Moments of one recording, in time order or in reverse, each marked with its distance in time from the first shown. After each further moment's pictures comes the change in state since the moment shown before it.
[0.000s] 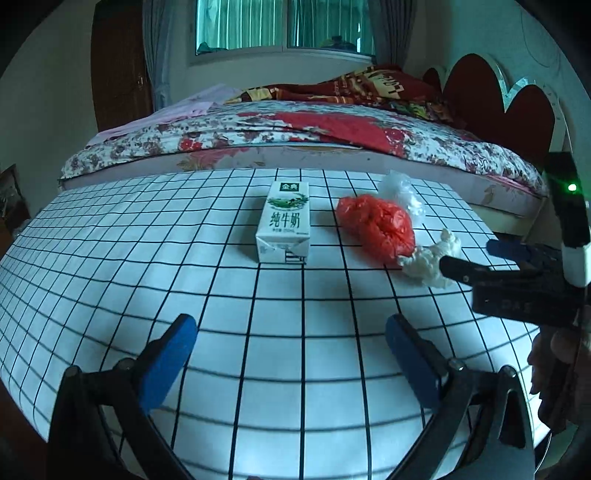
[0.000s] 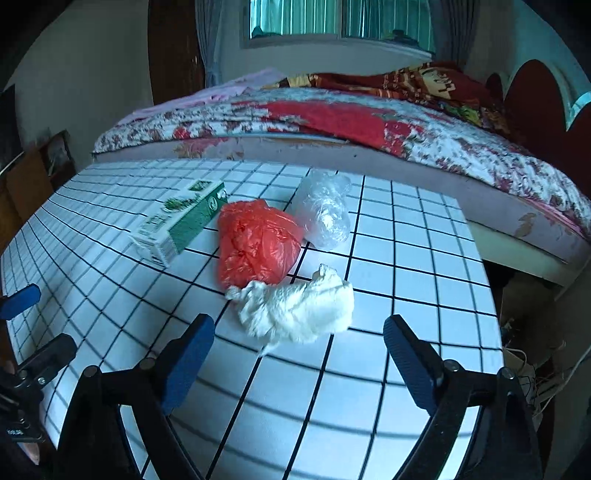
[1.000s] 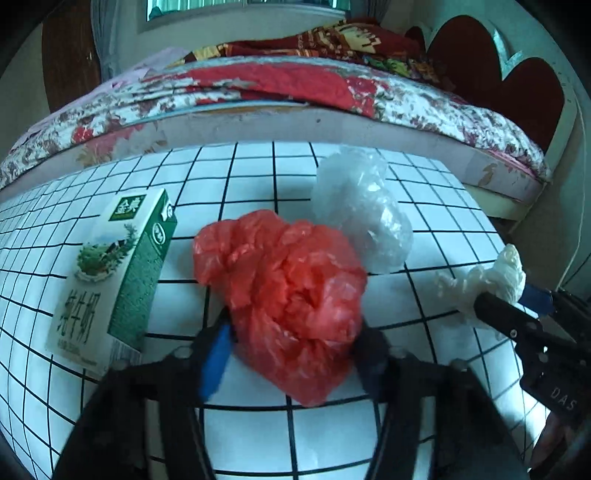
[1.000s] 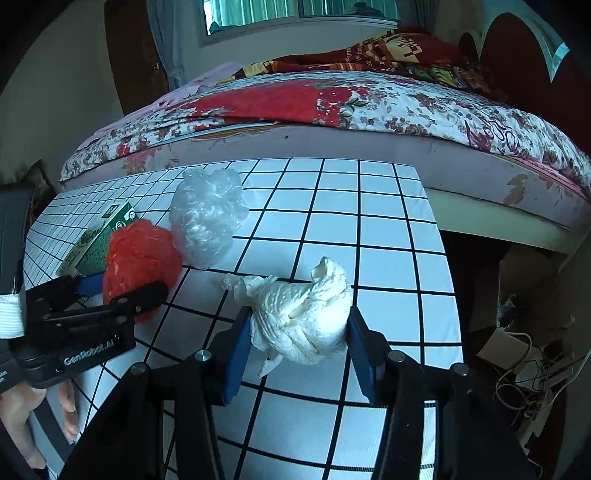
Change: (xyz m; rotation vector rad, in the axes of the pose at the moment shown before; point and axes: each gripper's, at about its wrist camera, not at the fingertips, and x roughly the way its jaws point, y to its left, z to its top) left arm 0.122 -0.095 0.062 0.036 0.171 -0.123; right arm 0.023 -0.101 0.005 0.137 0.013 0.010
